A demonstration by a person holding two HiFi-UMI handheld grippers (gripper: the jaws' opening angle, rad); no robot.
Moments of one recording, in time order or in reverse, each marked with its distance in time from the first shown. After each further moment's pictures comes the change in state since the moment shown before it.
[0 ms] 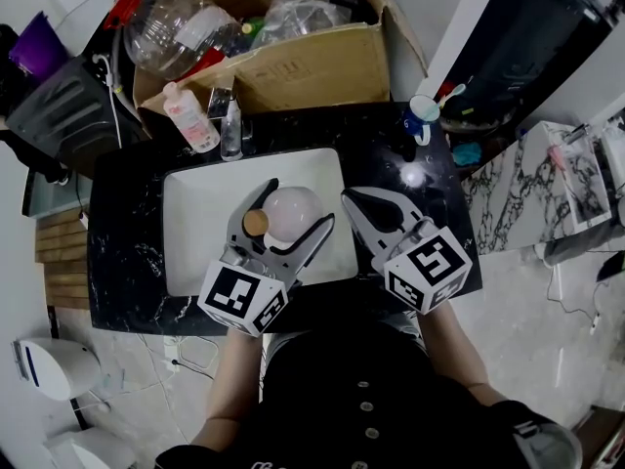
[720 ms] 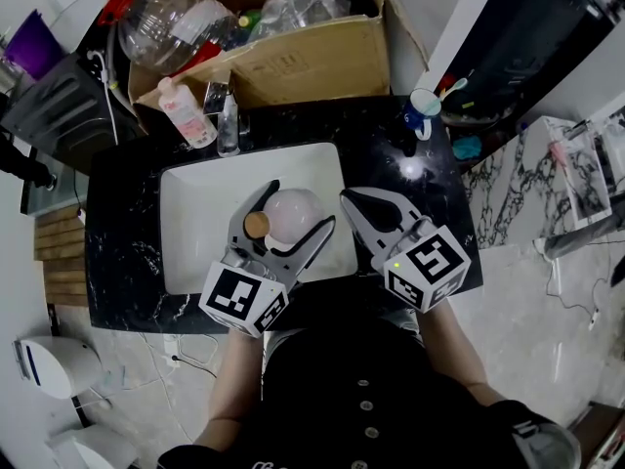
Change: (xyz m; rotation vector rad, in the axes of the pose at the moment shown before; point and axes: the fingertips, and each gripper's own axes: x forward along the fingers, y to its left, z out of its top) left arm 0.001 -0.002 -0.012 -0.014 0.018 -0.008; right arm 0.002 -0.001 -0.013 0.027 0.024 0.010
